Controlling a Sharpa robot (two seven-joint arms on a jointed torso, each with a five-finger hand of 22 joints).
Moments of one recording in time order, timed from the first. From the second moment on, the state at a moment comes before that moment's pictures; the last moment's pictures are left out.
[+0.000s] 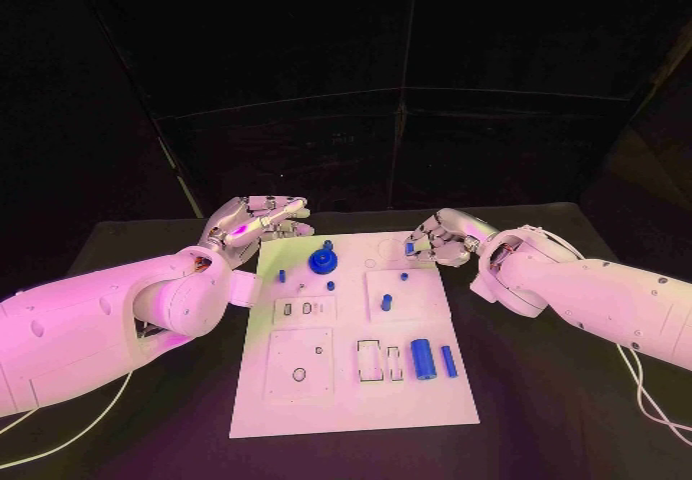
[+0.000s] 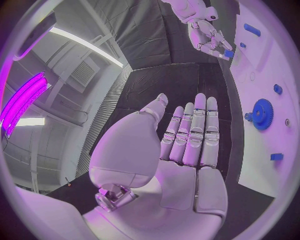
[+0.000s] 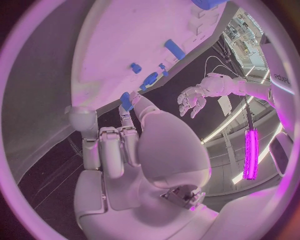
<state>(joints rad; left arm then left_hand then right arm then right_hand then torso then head) 1.24 -0.88 -0.08 1.54 0.03 -0.28 0.47 1.32 -0.01 0.18 0.04 0.05 0.93 0.23 0.10 0.07 1.01 0.18 0.14 0.07 1.09 0.13 0.24 0.16 0.18 0.92 0.24 0.22 0.11 1.16 -0.78 0.04 1.35 -1.20 -0.32 0.03 1.37 0.04 0.20 -0.02 0.20 1.04 0.14 0.13 0.07 1.46 0.05 1.48 1.31 1.47 -0.02 1.55 1.31 0.14 1.26 0.09 1.21 0.80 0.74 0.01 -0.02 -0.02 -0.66</state>
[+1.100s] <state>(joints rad) 1.24 -0.86 -0.08 1.53 0.03 -0.28 0.47 1.32 -0.01 0.18 0.04 0.05 0.93 0.23 0.10 0.07 1.01 0.18 0.14 0.07 1.09 0.13 0.24 0.16 0.18 0.92 0.24 0.22 0.10 1.14 -0.49 -0.03 1.44 -1.45 -0.29 -0.24 1.36 0.03 0.21 -0.02 0.21 1.04 0.14 0.12 0.07 1.47 0.05 1.48 1.31 1.46 -0.02 1.55 1.31 0.14 1.26 0.09 1.21 0.80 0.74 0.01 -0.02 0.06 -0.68</state>
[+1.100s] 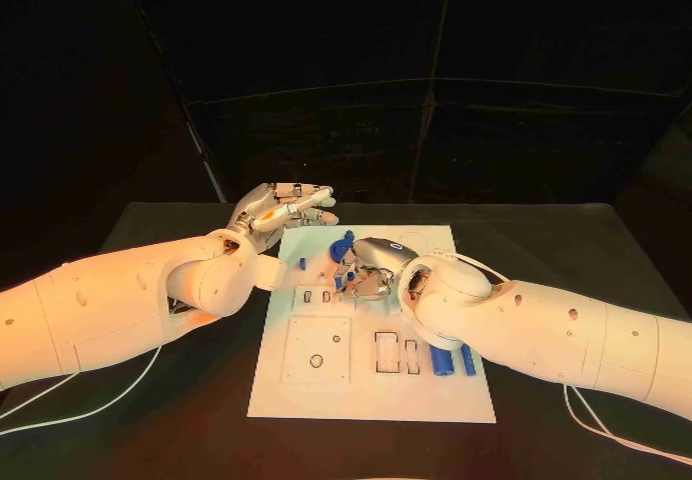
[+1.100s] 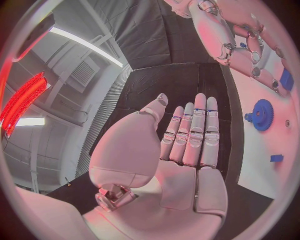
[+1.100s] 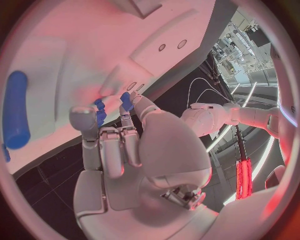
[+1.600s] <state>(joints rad) 1.24 -0.86 -0.08 1.52 0.03 -0.28 0.47 1.33 0.00 0.18 0.04 0.05 0.93 0.23 0.10 0.07 1.01 0.18 0.14 0.07 1.09 0.13 0.24 0.16 0.18 0.92 0.24 0.22 0.11 1.13 -0.45 -0.03 1.42 -1.49 -0.27 -0.27 1.35 0.02 0.21 -0.02 0.21 1.04 0.14 0.12 0.07 1.47 0.05 1.48 1.31 1.46 -0.02 1.55 1.31 0.14 1.26 0.09 1.21 0.80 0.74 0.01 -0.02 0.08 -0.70</state>
